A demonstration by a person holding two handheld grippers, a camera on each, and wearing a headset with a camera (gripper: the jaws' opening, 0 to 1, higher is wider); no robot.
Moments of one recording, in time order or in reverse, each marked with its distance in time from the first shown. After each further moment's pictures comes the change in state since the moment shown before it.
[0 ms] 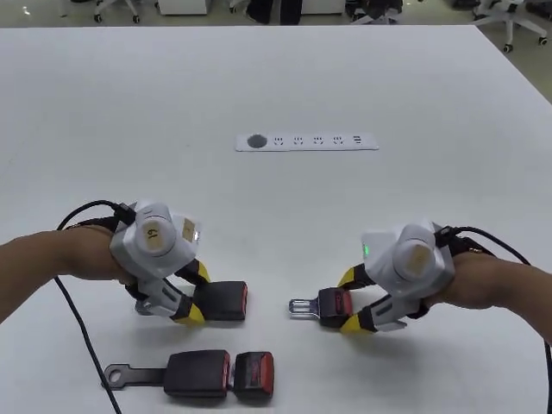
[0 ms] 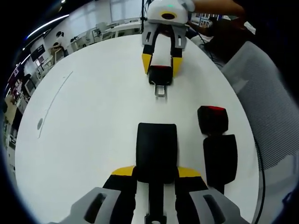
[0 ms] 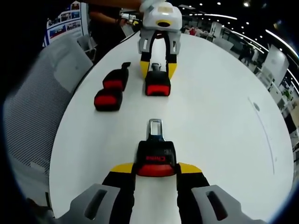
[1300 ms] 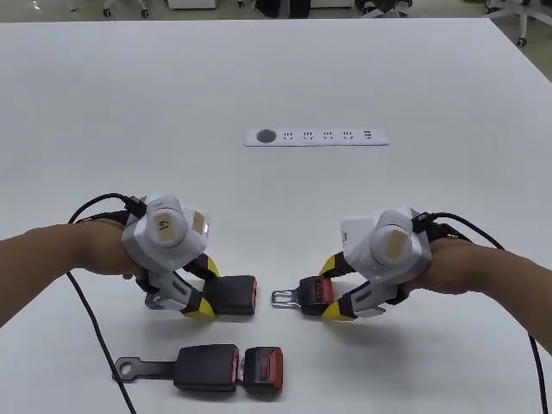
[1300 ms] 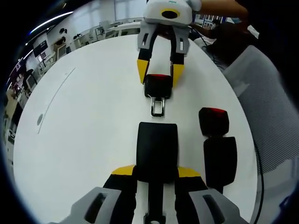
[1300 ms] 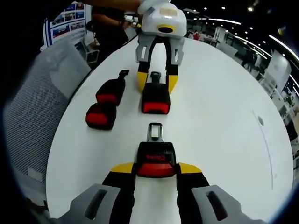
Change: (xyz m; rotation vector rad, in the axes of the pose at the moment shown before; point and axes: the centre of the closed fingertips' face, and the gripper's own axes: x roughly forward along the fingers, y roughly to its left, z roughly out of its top) left arm 0.003 0.003 -0.002 -0.034 -0.005 -0.005; right arm 0.021 -0.009 0.036 -0.035 -0.037 0.017
